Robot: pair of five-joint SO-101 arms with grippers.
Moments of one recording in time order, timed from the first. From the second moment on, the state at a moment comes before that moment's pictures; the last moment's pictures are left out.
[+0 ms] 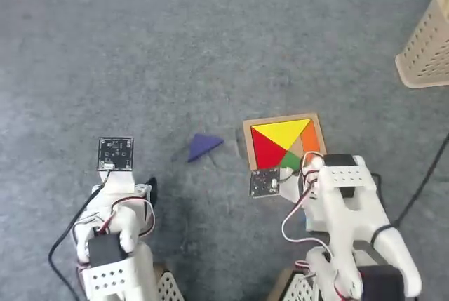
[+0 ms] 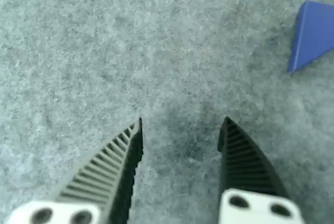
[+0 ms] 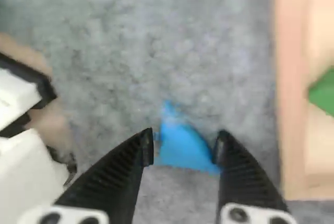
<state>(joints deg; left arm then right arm) -19.4 -103.2 96.8 72.0 -7.3 -7.0 -23.6 61.9 68.9 79.2</state>
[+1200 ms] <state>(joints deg) -19.4 -103.2 96.8 72.0 -7.3 -11.9 -22.5 51.9 77.9 54.0</state>
